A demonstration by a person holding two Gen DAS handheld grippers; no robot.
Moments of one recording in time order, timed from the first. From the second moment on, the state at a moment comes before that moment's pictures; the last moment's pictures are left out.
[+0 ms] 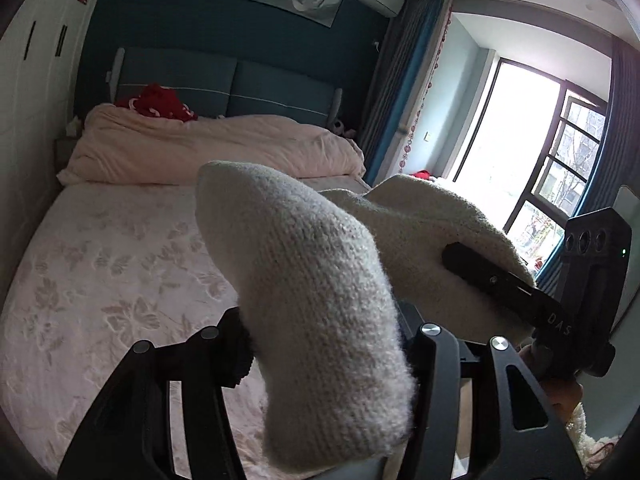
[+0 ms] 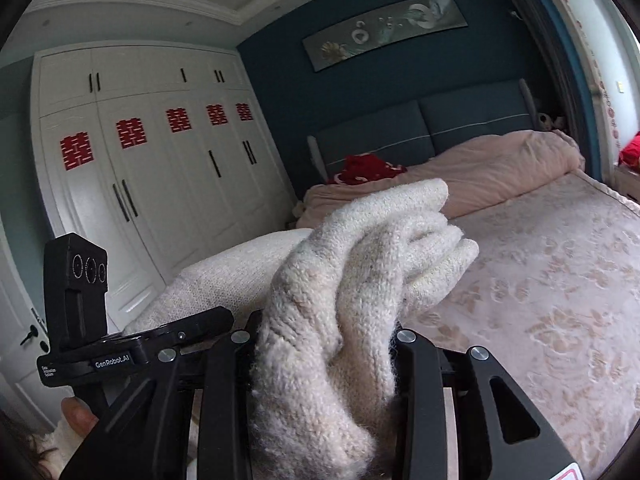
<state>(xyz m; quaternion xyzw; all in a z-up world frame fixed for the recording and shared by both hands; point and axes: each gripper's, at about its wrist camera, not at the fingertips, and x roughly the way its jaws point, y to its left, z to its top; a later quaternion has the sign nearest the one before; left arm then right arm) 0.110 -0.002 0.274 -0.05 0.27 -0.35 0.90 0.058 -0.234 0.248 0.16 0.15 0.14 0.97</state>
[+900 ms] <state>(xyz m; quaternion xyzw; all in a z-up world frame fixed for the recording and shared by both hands) 0.200 0.099 -0.047 -0.10 0.55 -0.18 0.81 0.159 -0.166 -0.028 0.16 0.46 0.08 0.87</state>
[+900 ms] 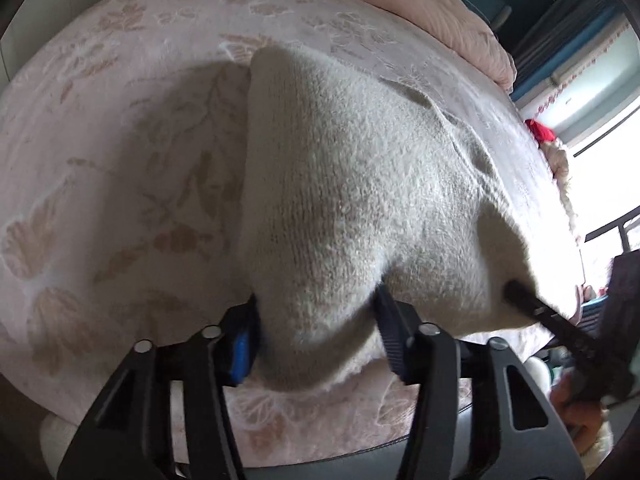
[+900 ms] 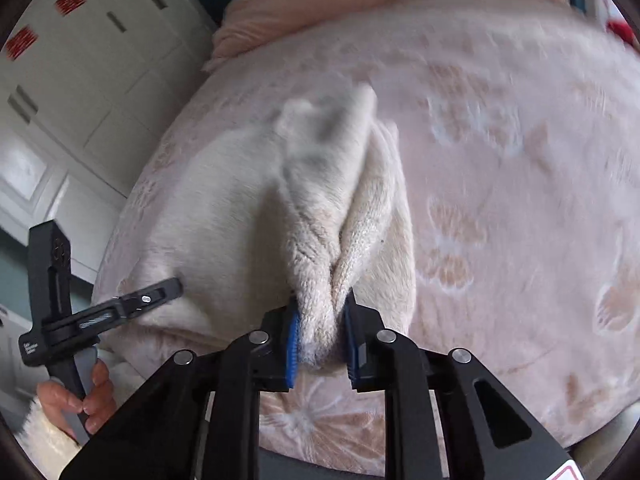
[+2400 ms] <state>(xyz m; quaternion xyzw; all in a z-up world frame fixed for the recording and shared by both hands) 0.188 0.041 -0.023 0.05 0.52 -0.07 0.85 0.160 -0.135 -0.047 0.08 0.52 0.03 0.85</state>
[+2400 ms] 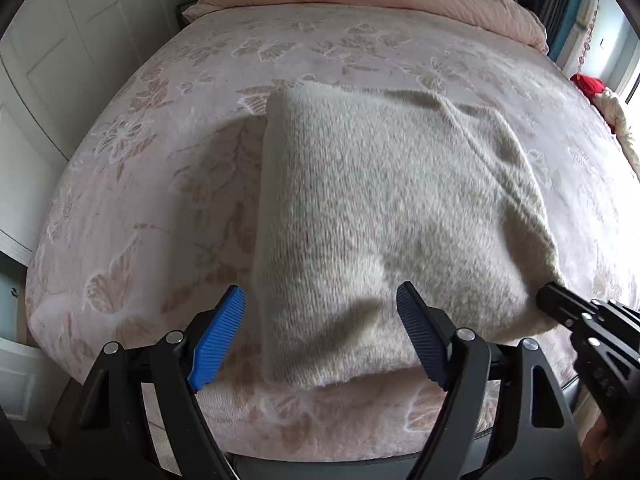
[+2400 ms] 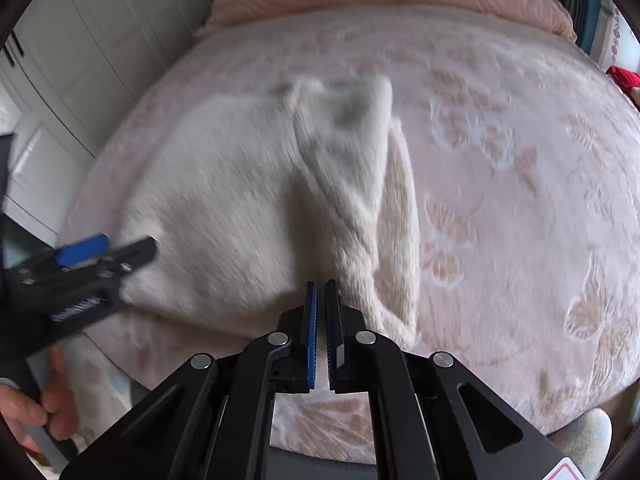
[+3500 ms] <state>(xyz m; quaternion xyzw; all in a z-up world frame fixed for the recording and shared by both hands) 0.165 0.068 -0.049 0.06 0.49 -0.04 0.87 0.147 -0.134 -0.065 0.02 0.49 -0.01 0.87</state>
